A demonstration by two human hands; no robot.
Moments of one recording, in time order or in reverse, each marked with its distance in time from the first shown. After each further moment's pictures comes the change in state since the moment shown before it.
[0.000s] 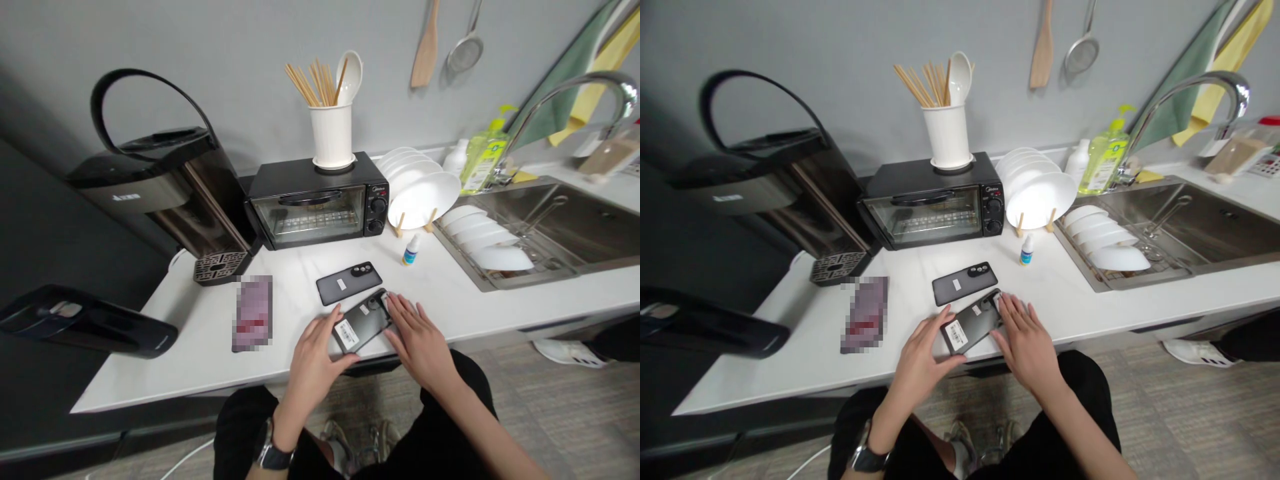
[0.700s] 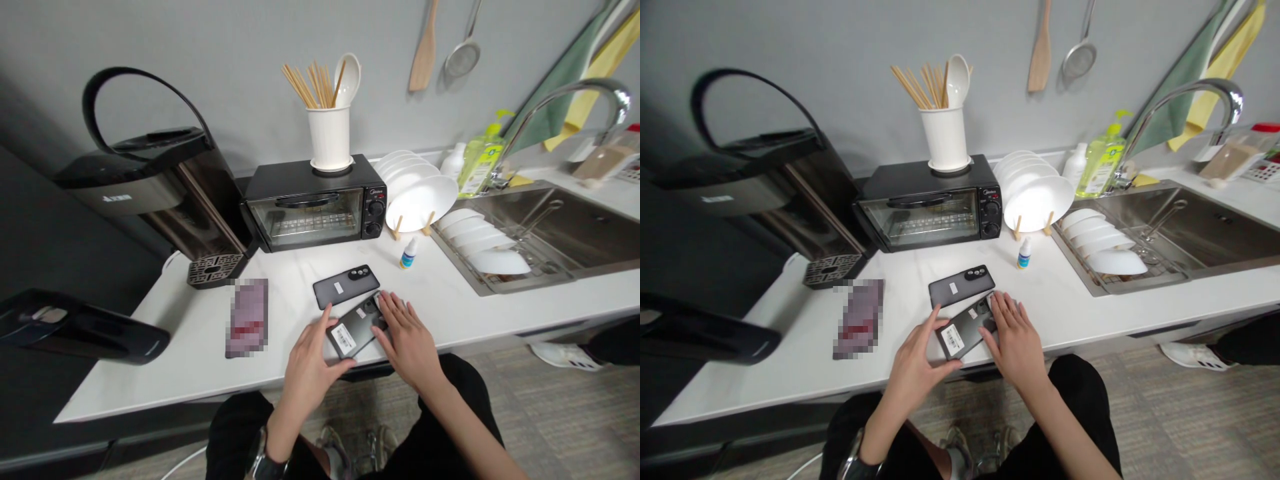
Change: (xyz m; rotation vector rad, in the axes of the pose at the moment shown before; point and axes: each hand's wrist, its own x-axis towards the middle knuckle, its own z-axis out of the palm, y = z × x) left_hand 0.000 0.000 0.001 -0.007 0.015 -0.063; right_hand 0.017 -0.006 0.010 -0.023 0.025 0.045
